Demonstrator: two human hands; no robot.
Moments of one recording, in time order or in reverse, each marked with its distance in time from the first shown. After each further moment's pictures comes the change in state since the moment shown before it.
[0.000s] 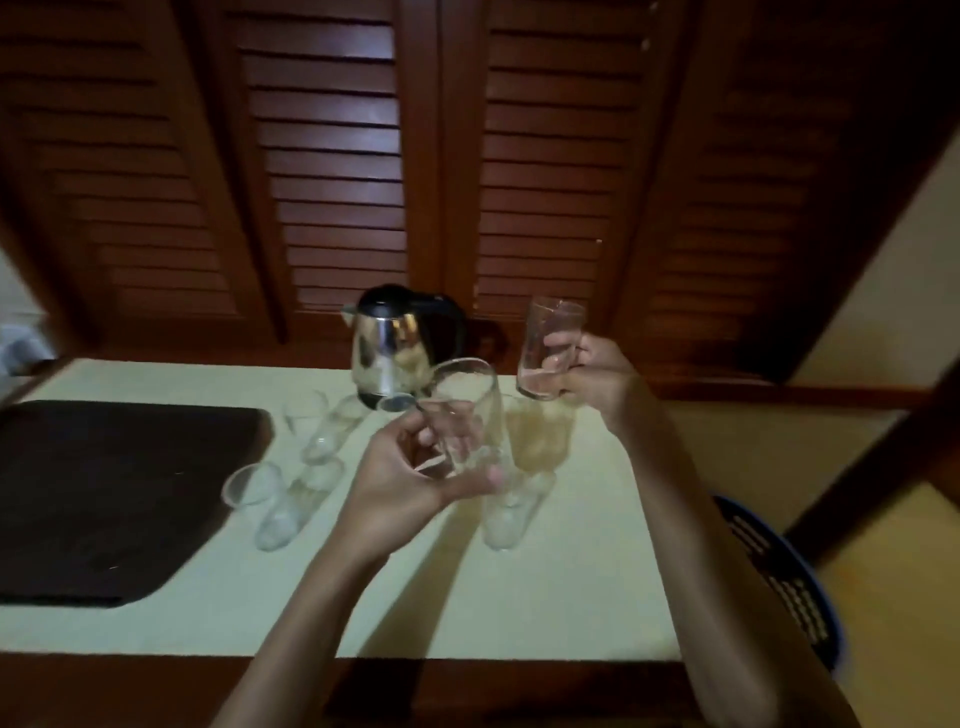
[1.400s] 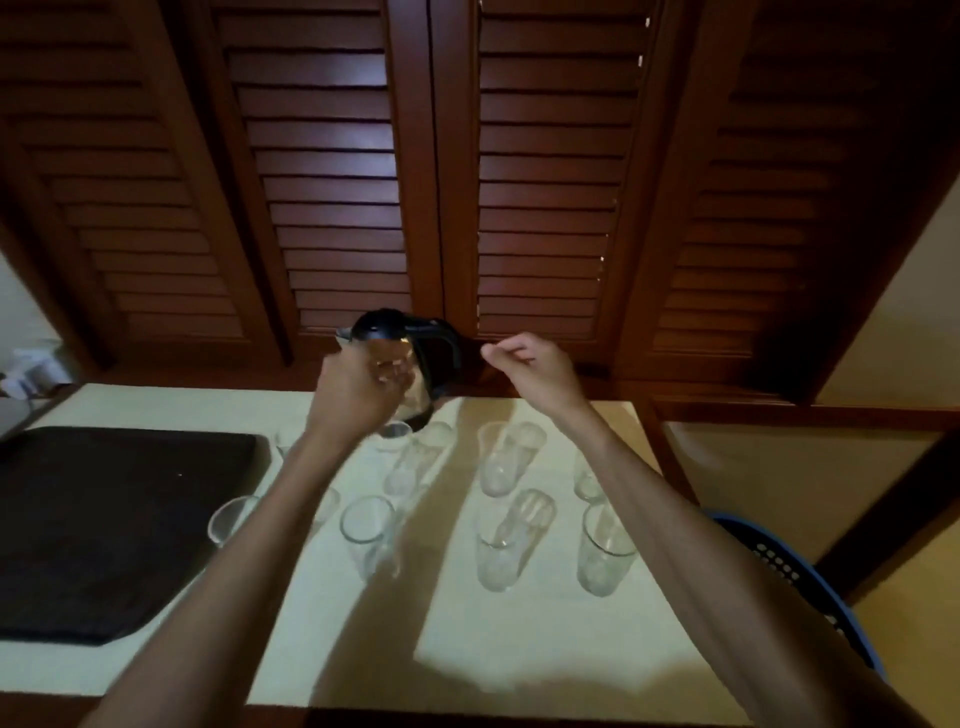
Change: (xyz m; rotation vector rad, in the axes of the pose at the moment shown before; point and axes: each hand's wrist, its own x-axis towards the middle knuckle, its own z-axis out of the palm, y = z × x) left_hand 0.122 0.023 -0.036 0.857 0.265 0.206; right_hand 0.061 0.000 0.040 -0.290 0.053 -0.237
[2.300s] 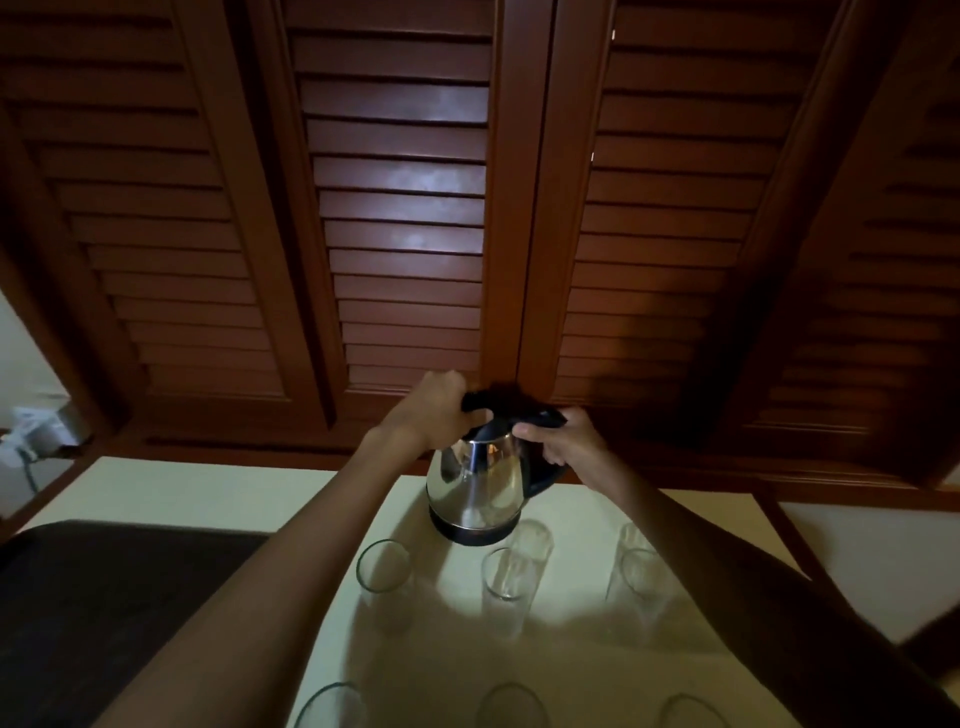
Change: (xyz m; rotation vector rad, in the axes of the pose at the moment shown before) left_hand 0.191 -0.107 0.006 0.125 -0.443 0.234; right_hand 0.140 0.020 0.130 0.264 -0.170 0.238
